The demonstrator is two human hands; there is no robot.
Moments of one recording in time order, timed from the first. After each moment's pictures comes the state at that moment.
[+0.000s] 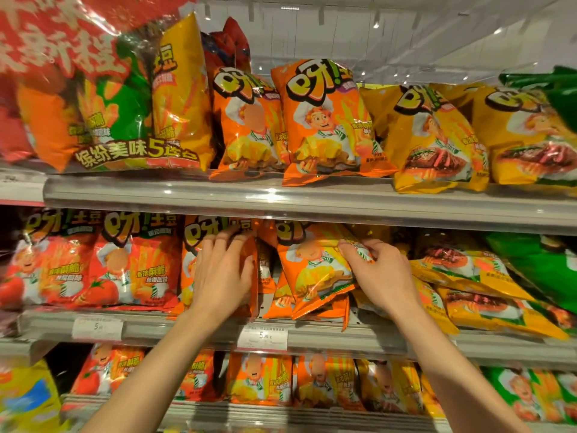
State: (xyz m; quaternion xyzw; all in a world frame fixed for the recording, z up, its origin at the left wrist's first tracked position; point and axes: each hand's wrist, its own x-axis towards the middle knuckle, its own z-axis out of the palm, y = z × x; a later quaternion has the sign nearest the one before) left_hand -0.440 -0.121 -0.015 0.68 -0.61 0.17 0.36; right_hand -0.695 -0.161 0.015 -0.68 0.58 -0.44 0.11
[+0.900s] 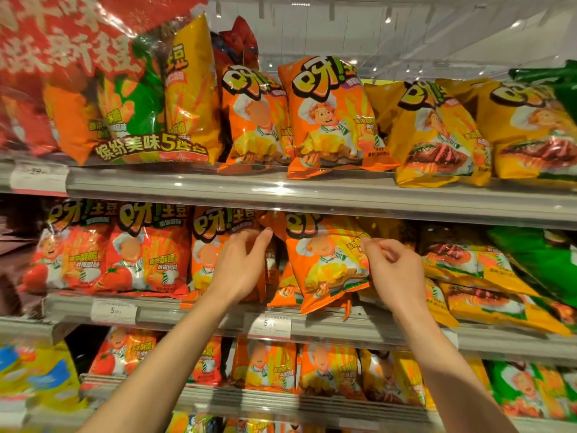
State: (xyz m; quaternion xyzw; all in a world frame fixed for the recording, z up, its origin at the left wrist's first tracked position) left_hand -0.464 -0.107 0.005 0.63 -0.56 -0.11 0.52; right_hand -0.705 -0.153 -0.004 -0.59 0.52 -0.56 0.25
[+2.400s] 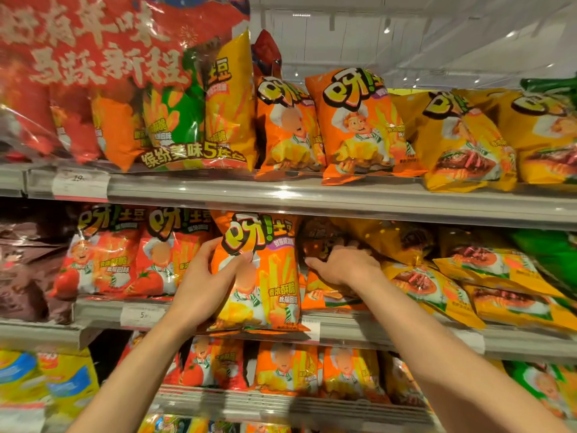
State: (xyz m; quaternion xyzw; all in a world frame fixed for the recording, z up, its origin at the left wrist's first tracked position) left_hand -0.389 -0.043 0.000 0.62 -0.50 -0.20 0.56; right_hand -0.594 -0.188 0.016 -0.73 0.68 -0.03 0.04
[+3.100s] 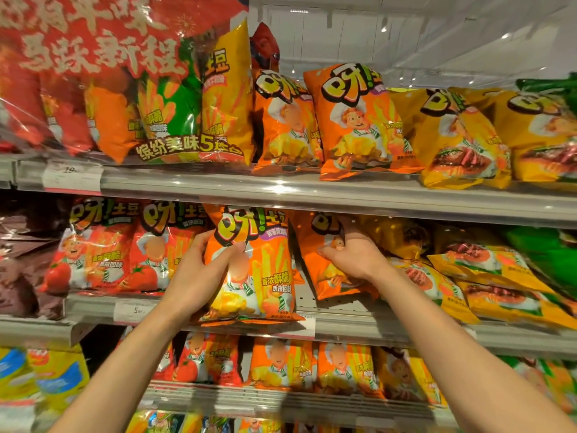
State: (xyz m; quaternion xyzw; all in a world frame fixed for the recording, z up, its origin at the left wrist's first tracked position) left_hand -0.378 -0.048 0.000 0.60 -0.51 -0.22 0.58; right_hand -0.626 -0.181 0.025 -0.77 0.57 -0.26 0.13
